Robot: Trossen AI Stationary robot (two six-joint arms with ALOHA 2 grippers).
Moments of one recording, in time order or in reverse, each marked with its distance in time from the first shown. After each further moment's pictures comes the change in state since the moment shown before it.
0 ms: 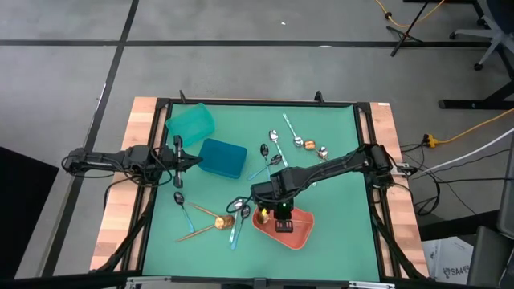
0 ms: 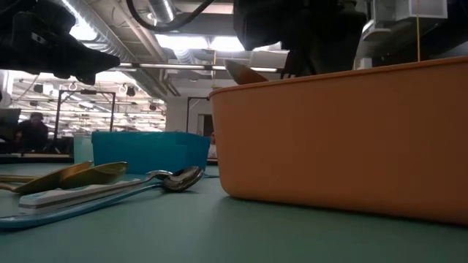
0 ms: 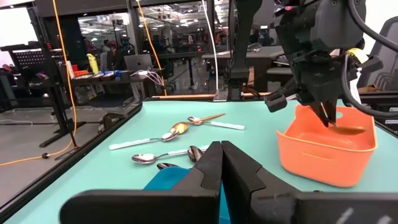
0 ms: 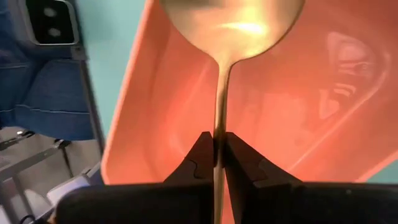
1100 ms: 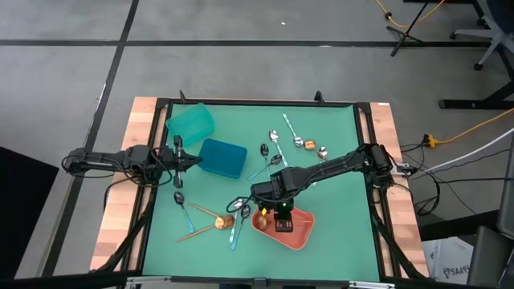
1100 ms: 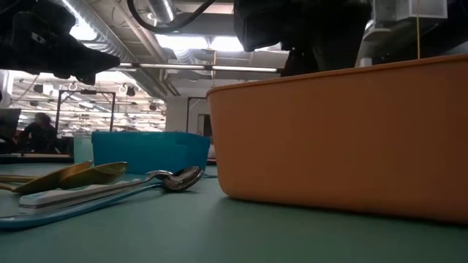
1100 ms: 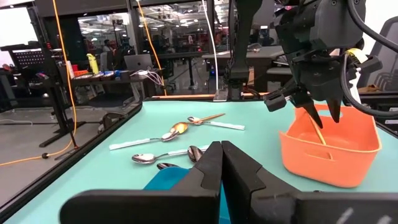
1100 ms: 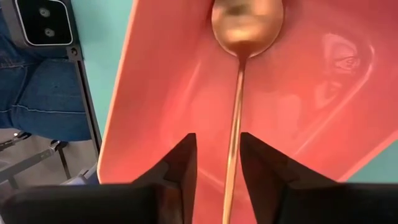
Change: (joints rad) left arm 0.000 0.000 0.000 0.000 0.000 -0.001; right arm 0.000 0.000 0.000 -0.003 0.006 0.002
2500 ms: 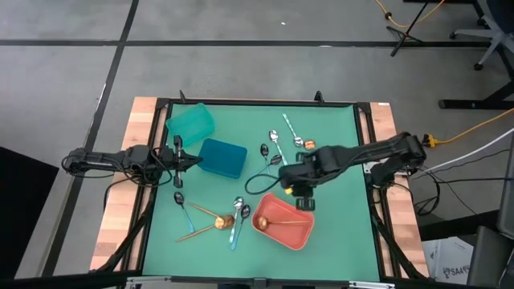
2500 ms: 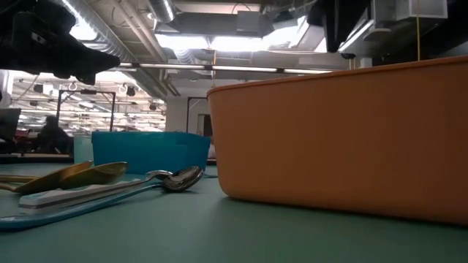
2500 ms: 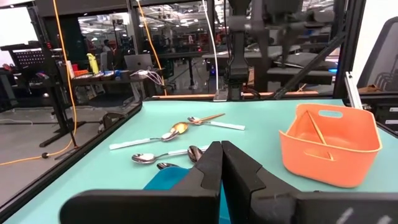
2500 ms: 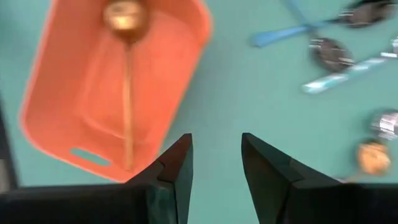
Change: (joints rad) left arm 0.000 0.000 0.000 0.000 0.000 0.000; right arm 0.000 -0.338 0.001 -0.275 0.484 -0.002
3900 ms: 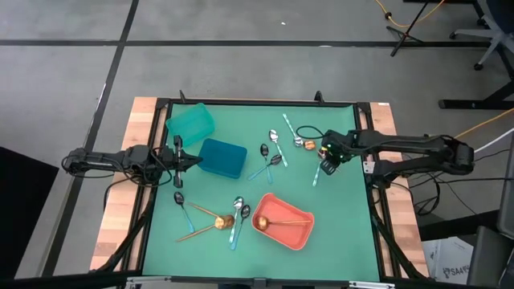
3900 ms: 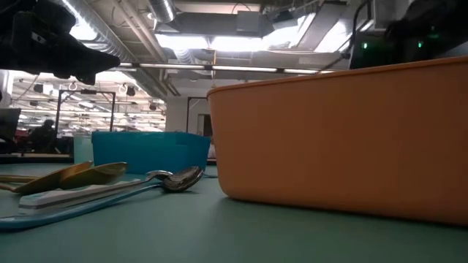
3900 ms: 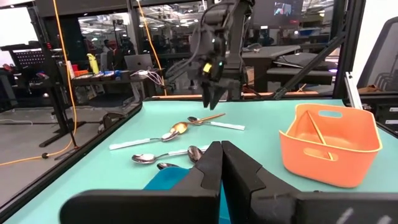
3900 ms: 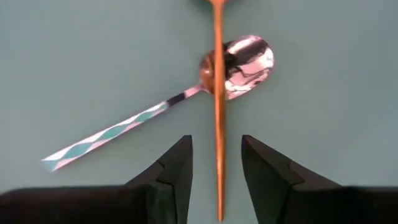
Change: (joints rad) left arm 0.000 0.000 0.000 0.000 0.000 0.000; right arm -0.577 -0.592 -1.079 0.506 0.045 0.175
